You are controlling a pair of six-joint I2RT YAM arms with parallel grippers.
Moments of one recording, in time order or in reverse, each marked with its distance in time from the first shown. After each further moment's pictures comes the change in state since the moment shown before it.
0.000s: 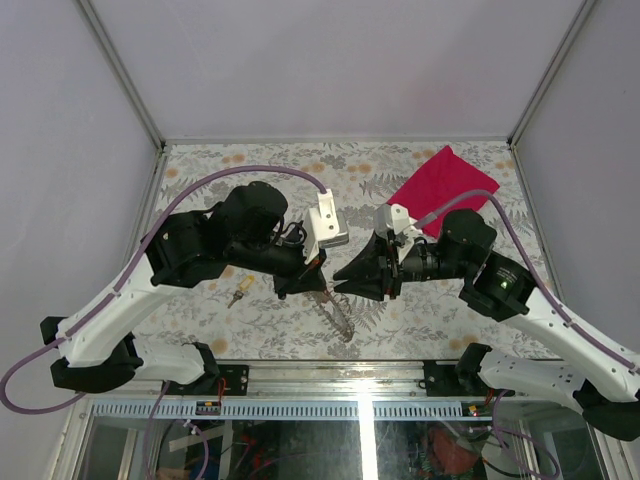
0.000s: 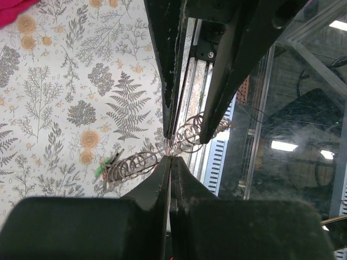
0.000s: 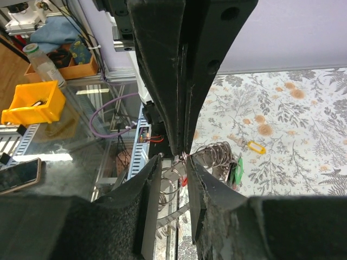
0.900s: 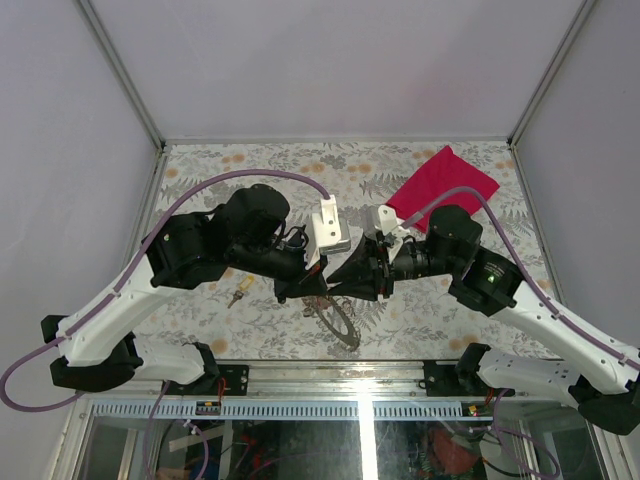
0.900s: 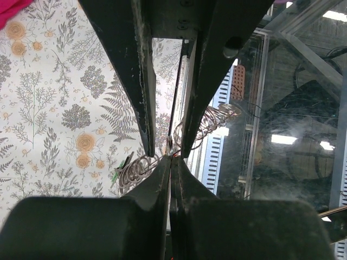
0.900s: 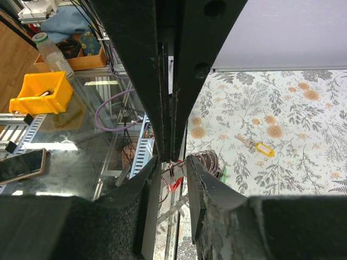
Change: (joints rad) left arm -0.024 0.004 0.010 -0.013 0.018 0.022; right arm 0.000 0.055 -0.002 0.027 -0.068 -0.021
